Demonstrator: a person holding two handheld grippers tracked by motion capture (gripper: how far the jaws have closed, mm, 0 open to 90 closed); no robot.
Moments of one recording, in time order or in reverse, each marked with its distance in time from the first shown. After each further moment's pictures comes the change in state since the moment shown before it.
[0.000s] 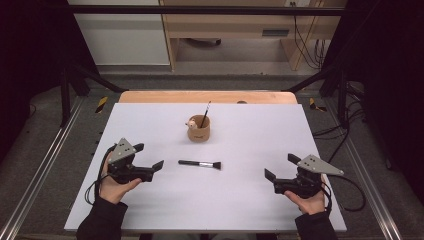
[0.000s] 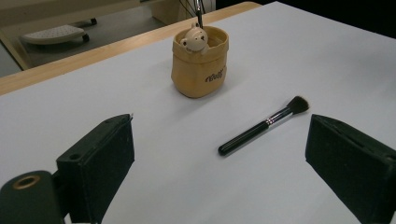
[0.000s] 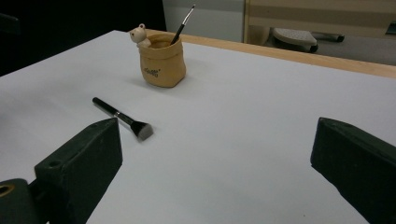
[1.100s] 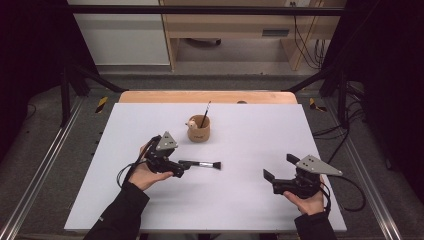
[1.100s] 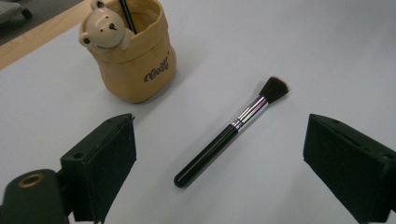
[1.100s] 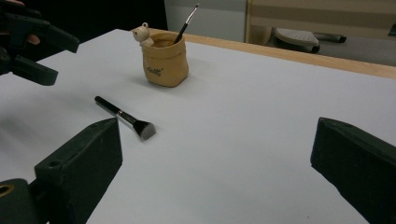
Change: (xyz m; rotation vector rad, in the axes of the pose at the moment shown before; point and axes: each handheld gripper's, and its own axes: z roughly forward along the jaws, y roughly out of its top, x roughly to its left) left arm -0.034 0.028 0.080 0.212 -0.110 0.149; right arm 0.003 0.000 0.001 0.005 0.005 -0.012
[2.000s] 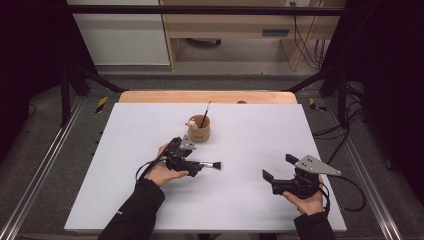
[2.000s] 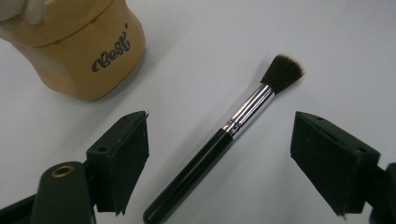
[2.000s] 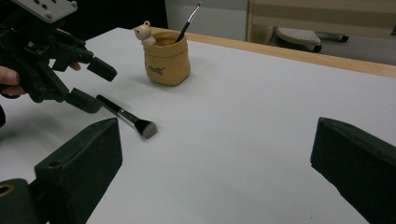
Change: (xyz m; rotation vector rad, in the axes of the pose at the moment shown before) left arm -0.007 0.003 0.056 0.133 -0.042 0.038; right arm 0.002 0.000 0.002 0.003 0.004 0.002
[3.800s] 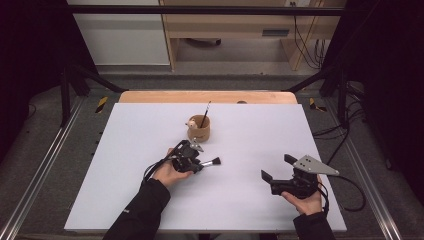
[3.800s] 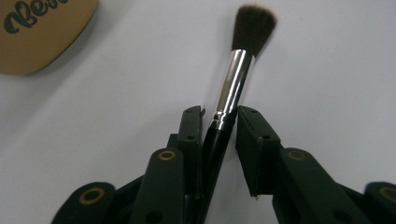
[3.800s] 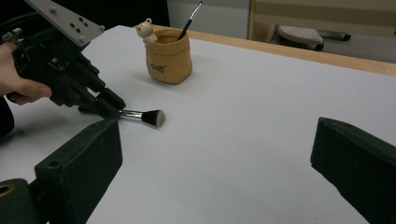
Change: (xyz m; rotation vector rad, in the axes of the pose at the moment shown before) left arm -0.001 0.003 0.022 0.170 -0.077 -0.018; right arm 0.001 -0.001 0.002 0.007 0.006 -0.006
